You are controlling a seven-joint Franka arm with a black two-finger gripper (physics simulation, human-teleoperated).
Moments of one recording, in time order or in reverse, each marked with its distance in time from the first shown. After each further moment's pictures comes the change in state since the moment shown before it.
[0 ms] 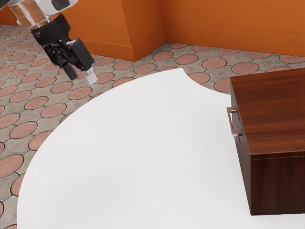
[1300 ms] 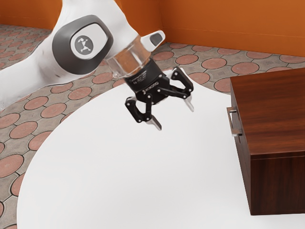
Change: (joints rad) arm -0.268 0.054 0.007 -0.323 -0.239 0.458 -0.934
